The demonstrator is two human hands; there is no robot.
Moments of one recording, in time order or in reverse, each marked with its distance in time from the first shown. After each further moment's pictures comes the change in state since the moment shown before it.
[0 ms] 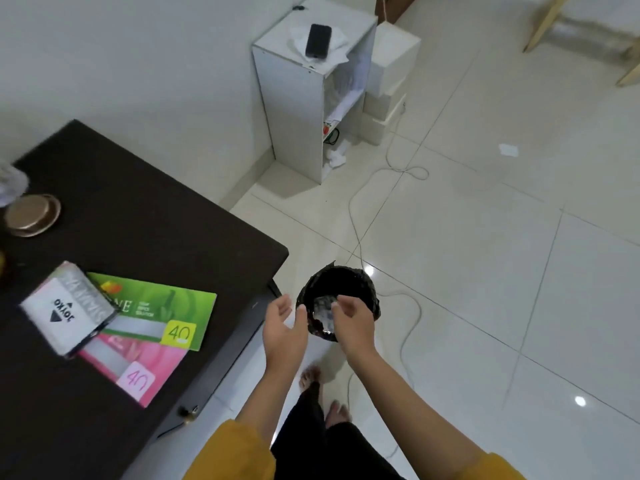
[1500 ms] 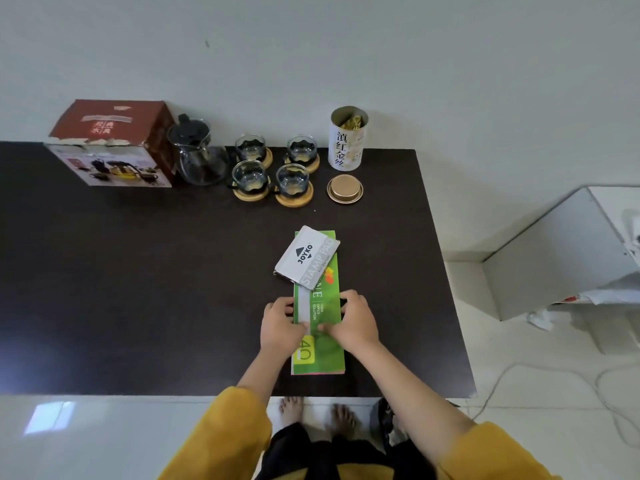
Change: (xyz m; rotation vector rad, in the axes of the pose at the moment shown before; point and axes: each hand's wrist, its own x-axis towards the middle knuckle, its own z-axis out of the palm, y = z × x) left_hand 0.048 -0.026 -0.241 -0.009 0.600 -0.314; right_hand -0.063 -0.107 0.258 -1.040 -0.894 -0.746
